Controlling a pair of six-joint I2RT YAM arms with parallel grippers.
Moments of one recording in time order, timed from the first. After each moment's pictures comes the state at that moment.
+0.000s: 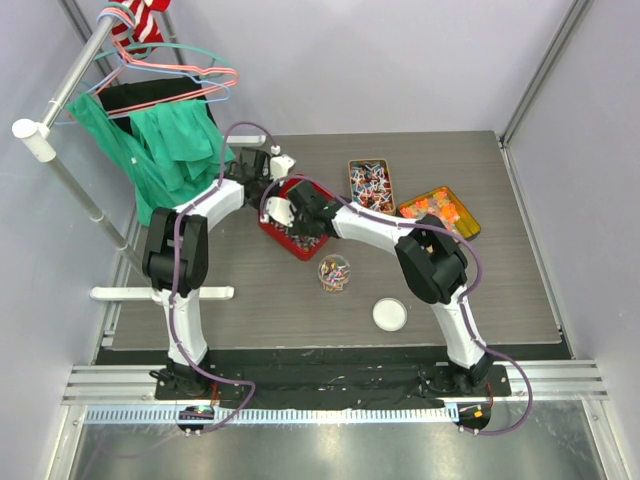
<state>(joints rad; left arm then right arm) -0.29 2.02 1.50 -0.40 0.17 0.33 0.81 2.16 1.67 -0.40 0.11 -0.69</state>
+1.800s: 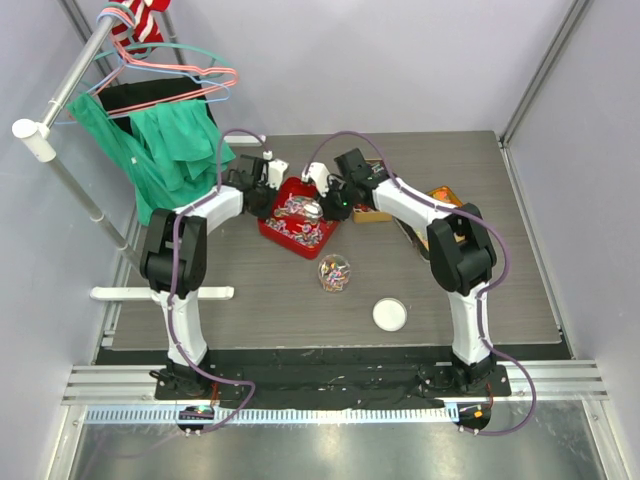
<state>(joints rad) -0.27 2.00 1.40 -0.32 0.12 0.21 0.54 2.09 1.66 -0.45 -0.37 -0.52</state>
